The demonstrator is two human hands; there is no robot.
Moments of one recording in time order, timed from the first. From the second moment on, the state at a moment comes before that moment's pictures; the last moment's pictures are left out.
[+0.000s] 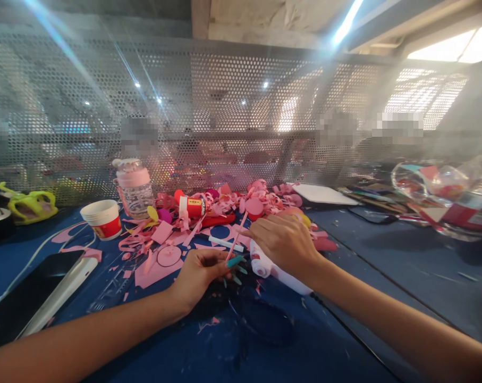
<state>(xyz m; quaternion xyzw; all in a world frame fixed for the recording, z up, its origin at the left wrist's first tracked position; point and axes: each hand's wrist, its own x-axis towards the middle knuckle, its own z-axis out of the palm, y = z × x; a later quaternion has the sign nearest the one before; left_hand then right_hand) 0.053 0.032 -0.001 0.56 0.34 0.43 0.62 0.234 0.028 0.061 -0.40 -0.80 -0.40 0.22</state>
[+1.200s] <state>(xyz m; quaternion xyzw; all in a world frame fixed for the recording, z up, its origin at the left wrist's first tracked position) 0.054 0.032 -0.002 0.55 0.33 0.43 0.63 0.235 0.028 0.062 -0.43 -0.79 -0.38 0.24</state>
